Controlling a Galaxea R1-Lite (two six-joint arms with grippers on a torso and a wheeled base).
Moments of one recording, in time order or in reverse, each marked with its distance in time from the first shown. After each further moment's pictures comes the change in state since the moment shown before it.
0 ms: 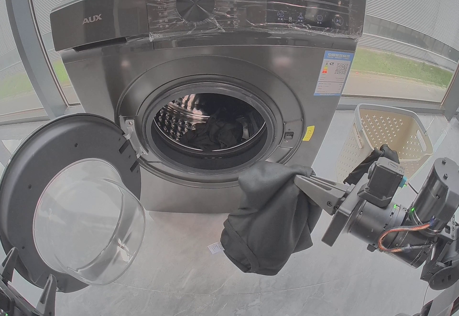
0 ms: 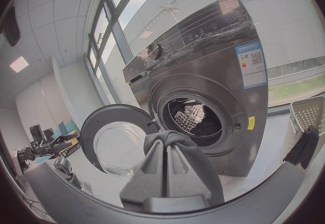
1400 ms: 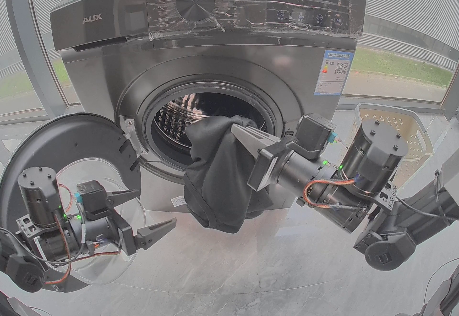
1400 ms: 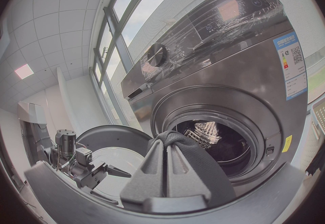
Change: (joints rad) left arm -0.398 1.471 -0.195 -0.909 -0.190 0.005; right arm -0.011 0.330 -0.410 -0.089 0.053 0.025
